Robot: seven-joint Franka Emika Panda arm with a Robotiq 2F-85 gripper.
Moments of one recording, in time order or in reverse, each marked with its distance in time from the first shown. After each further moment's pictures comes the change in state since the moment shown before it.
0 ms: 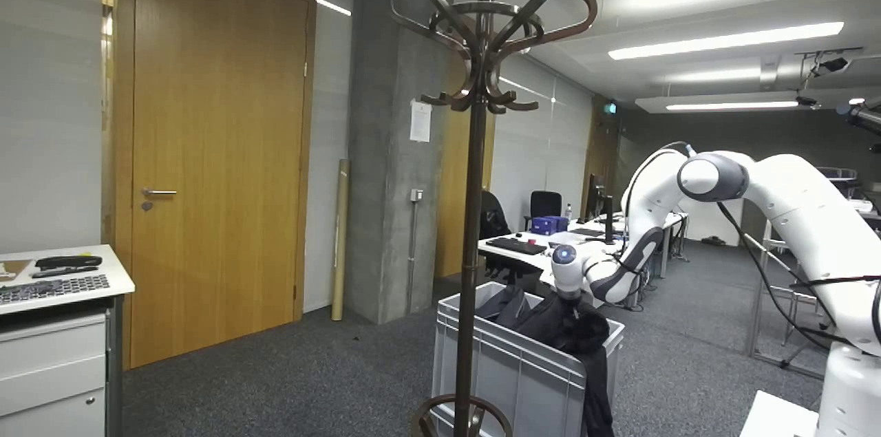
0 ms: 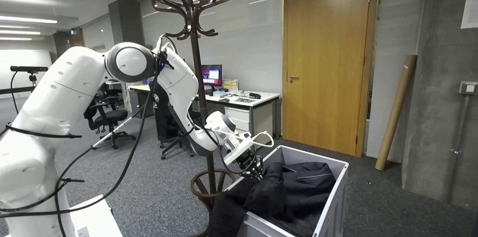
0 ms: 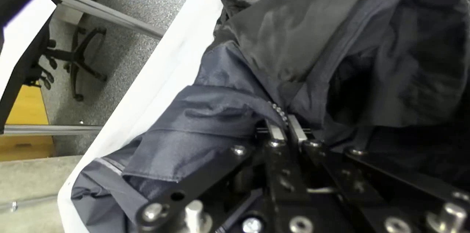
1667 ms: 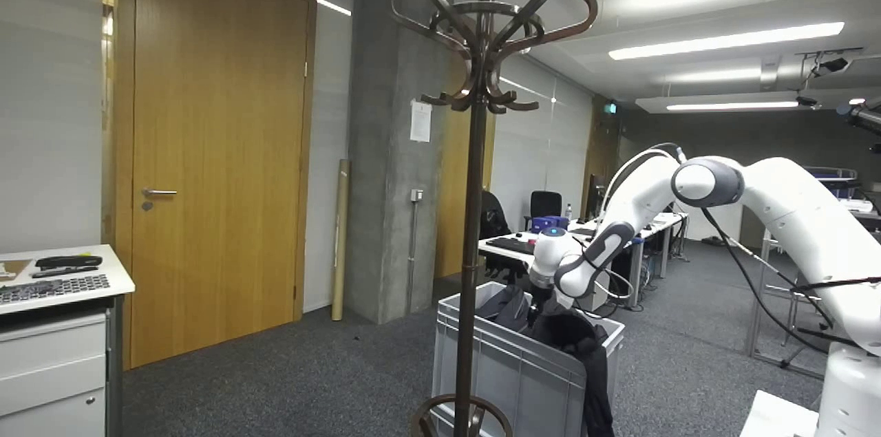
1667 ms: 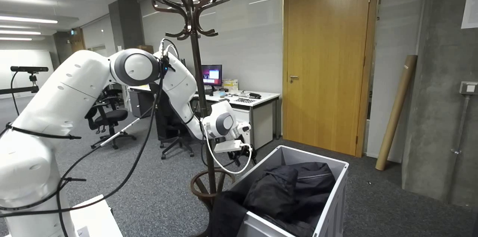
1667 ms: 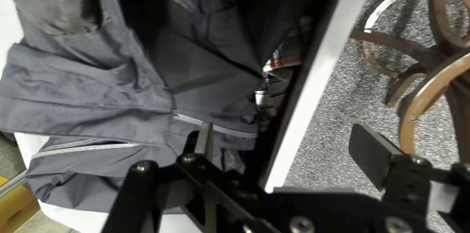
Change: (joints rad) arm 0.082 0.041 0.024 0.064 0.756 0.239 -0.009
